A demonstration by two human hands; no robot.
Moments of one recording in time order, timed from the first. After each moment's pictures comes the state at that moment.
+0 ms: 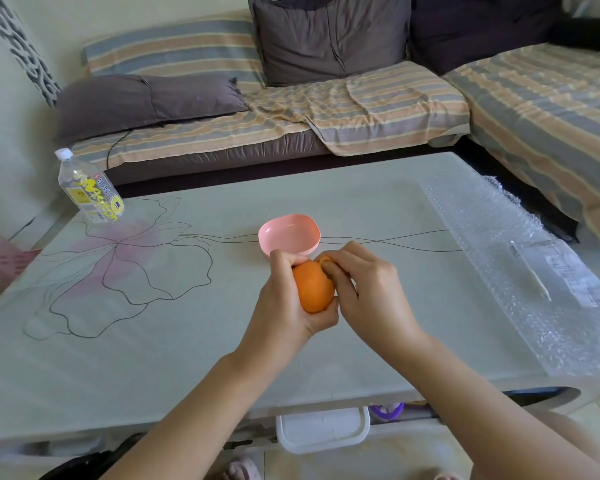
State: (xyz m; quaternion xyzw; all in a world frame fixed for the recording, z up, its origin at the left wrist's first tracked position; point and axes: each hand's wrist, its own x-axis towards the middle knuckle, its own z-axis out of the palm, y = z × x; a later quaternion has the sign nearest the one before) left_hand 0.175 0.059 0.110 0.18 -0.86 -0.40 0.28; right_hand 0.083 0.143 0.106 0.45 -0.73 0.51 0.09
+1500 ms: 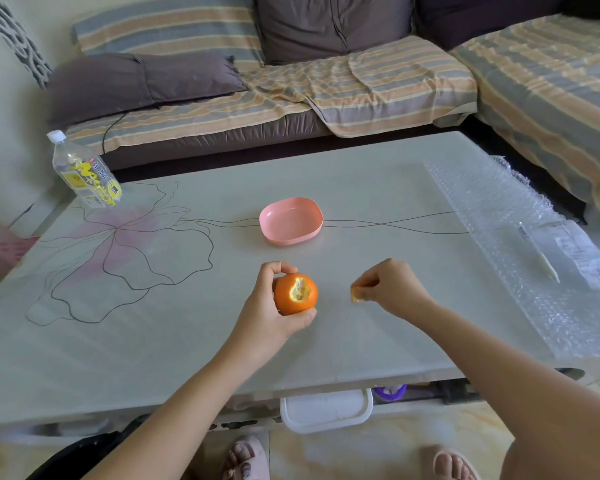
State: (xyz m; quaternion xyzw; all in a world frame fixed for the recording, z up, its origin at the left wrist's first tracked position) left_hand 0.196 0.026 0.069 0.25 -0.80 -0.52 0.16; right_hand 0.018 0.148 0.040 0.29 -0.86 0.34 -0.24
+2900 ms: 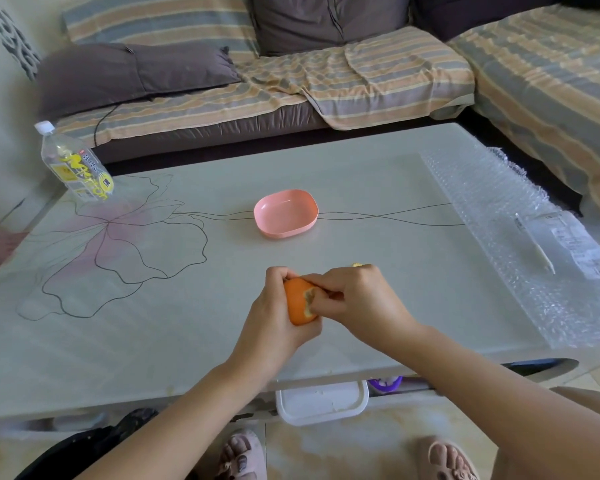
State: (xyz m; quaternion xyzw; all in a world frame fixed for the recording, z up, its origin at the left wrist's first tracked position) left_hand 0.195 0.049 0.063 0.25 -0.87 -0.40 0.16; right_hand 0.084 0.151 0.069 0.49 -0.75 0.42 -0.11
